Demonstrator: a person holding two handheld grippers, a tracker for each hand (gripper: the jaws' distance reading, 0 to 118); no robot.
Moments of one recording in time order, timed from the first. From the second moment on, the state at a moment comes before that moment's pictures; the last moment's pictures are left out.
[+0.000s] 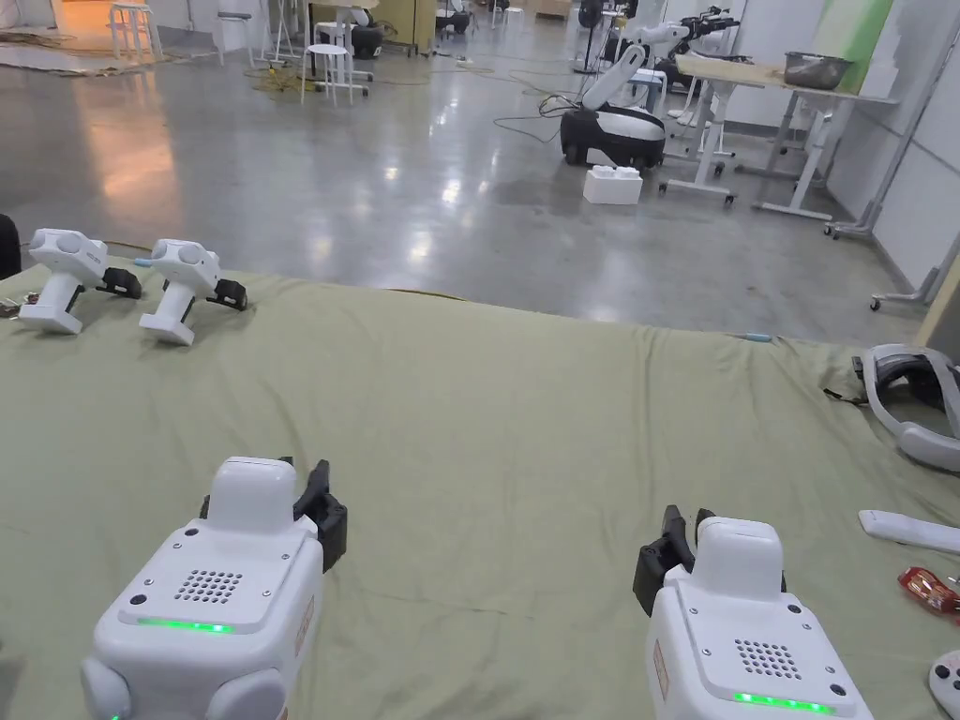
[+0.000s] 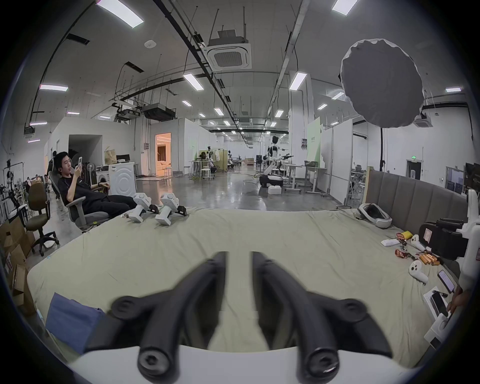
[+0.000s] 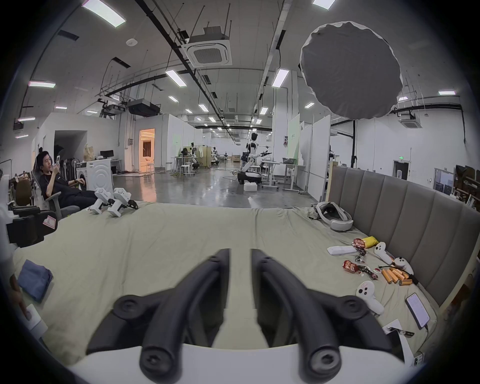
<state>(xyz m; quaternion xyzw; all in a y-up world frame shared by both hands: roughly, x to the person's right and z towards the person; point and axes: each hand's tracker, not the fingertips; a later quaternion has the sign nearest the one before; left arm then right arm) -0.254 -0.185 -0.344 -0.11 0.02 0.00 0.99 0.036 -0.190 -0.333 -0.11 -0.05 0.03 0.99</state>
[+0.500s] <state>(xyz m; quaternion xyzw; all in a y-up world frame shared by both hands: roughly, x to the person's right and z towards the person) -0.264 -0.180 -0.337 -0.09 0.05 0.02 1.00 0.036 -0.185 -0.327 -0.08 -0.05 0.03 0.99</state>
